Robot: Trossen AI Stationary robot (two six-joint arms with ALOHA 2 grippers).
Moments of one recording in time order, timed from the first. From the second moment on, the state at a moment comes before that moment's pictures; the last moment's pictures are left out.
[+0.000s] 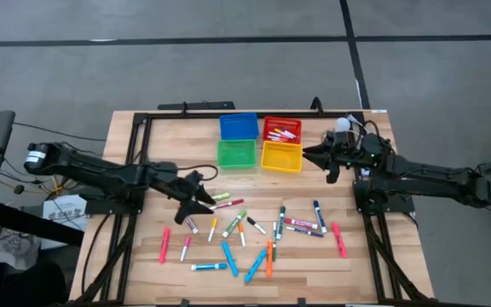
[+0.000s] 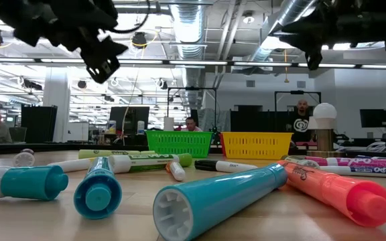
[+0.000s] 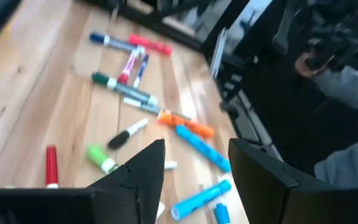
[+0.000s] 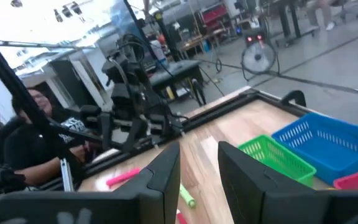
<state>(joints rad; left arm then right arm) -0.11 1.06 0.43 0.30 0.28 -0.41 -0.33 0.59 0.32 0.26 -0.23 0.35</state>
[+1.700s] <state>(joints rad) -0.43 1.12 0.48 0.01 0.13 -1.44 -0.13 0.12 0.31 -0.24 -0.15 0.26</state>
